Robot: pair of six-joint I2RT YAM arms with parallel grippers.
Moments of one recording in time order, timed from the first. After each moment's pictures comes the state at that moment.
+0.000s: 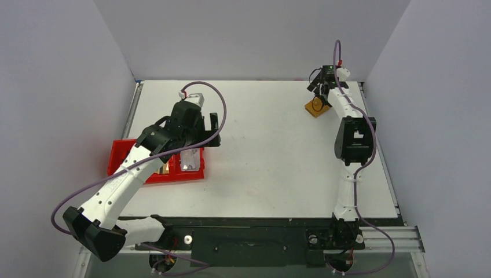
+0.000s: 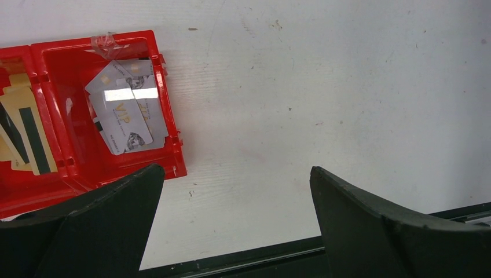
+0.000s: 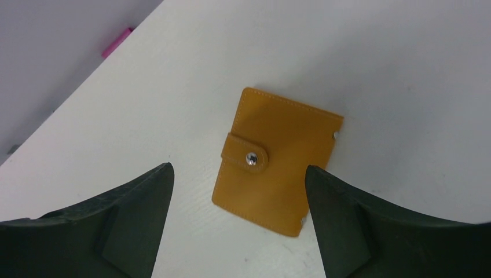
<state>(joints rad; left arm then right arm) -0.58 1.22 1.33 -0.89 -0.19 -0.52 0.02 2.28 1.98 -0.49 0.27 0.64</state>
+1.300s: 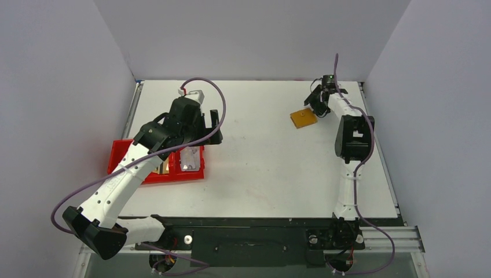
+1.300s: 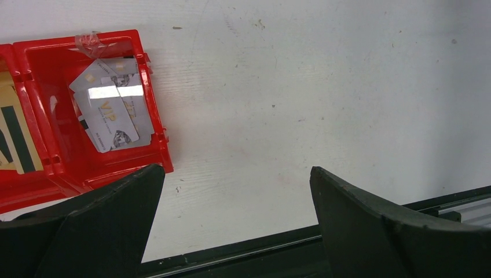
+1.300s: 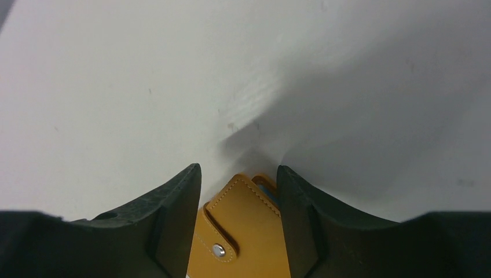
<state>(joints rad) -0.58 1.24 1.39 -0.93 -0.16 -0.54 -0.03 2.43 2.03 -0.50 -0.06 0.68</state>
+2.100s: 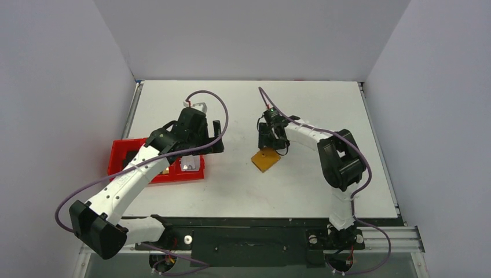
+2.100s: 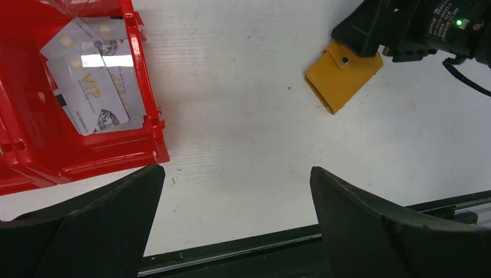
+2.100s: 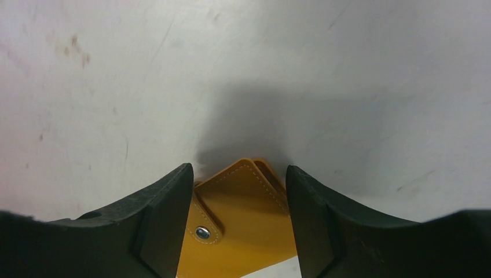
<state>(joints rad) -0.58 1.23 1.24 -0.85 -0.13 -0.59 0.49 1.99 1.37 -0.49 0.05 0.51</state>
